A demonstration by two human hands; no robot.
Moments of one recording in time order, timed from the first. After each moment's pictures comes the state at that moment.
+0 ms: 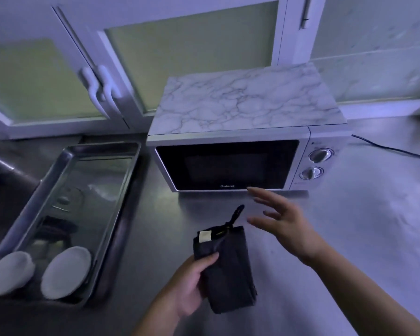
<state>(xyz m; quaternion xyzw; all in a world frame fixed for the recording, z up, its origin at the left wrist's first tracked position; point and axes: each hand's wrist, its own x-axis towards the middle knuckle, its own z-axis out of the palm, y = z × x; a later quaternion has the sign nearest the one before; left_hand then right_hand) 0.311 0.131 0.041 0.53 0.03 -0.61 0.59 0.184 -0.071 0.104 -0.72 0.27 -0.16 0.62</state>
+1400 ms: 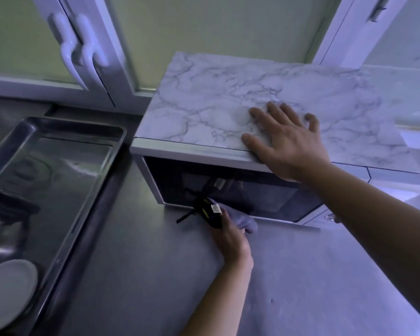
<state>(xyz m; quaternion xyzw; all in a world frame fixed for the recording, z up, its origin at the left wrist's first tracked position) 0.360 -0.092 -0.027 0.53 0.24 -0.21 0.79 0.376 -0.230 0.149 -0.96 0.25 -0.07 0.06</state>
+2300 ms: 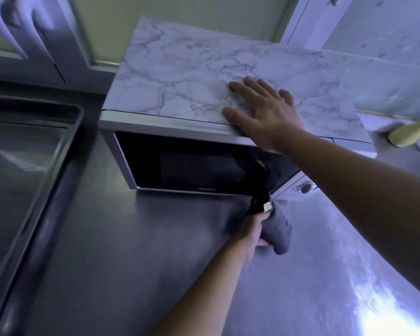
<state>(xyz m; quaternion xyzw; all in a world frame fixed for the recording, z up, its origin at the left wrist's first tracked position) 0.300 -0.110 -0.019 0.48 0.03 -0.67 0.57 0.372 -0.233 0.148 -0.96 0.27 -0.06 0.07</state>
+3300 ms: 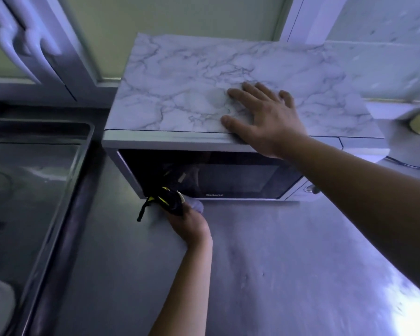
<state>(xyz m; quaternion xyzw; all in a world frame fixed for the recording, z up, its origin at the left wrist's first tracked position) 0.407 -0.054 -0.046 0.63 0.22 -0.10 0.73 0.372 -0.229 0.151 -0.96 0.27 -0.09 0.09</state>
